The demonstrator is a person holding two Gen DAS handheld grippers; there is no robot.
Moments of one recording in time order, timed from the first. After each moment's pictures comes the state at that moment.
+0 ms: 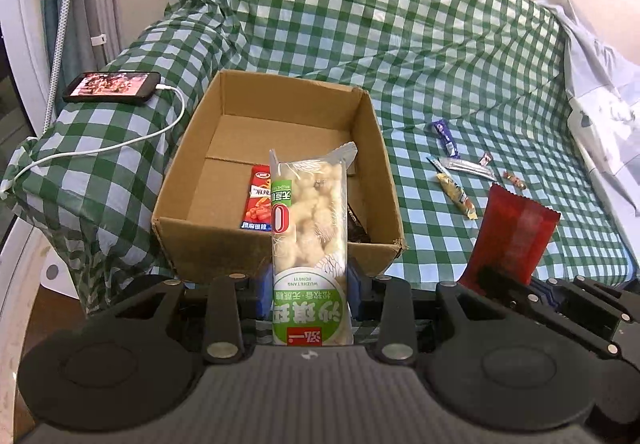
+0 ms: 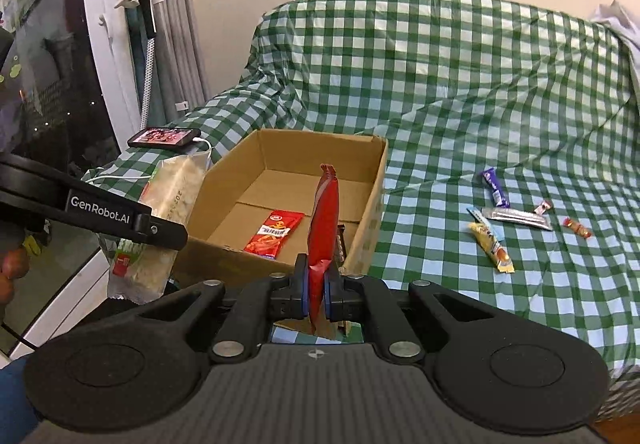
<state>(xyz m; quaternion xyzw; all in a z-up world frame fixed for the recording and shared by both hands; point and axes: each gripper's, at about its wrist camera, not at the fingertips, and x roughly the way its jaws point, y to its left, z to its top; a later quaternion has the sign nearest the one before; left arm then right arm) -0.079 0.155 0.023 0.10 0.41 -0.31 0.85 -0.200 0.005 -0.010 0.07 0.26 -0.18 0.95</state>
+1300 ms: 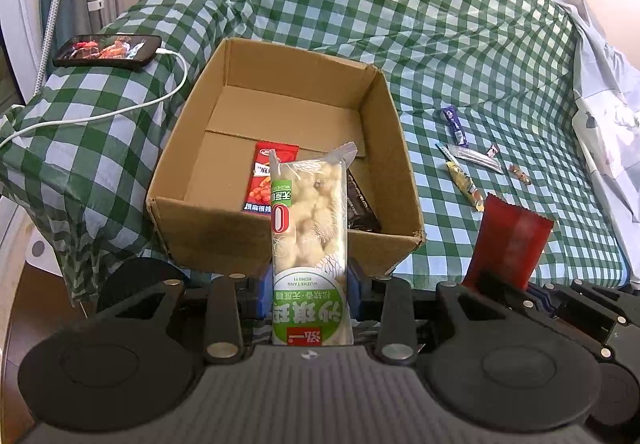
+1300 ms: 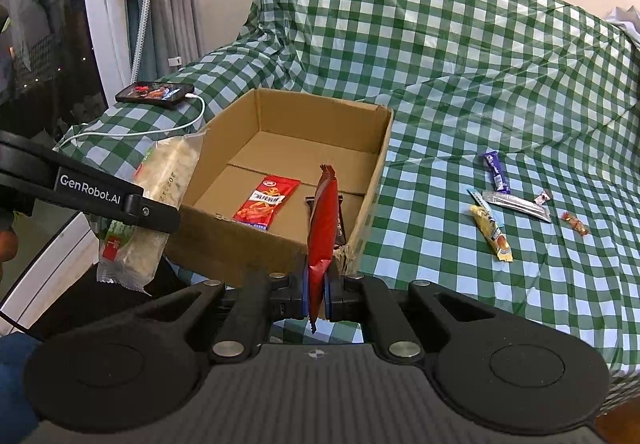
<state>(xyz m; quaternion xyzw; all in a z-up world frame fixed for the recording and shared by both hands) -0.048 0.152 -0.004 0.09 0.45 -0.30 0.84 -0.164 0.007 -0.027 0.04 0.32 -0.19 0.93</state>
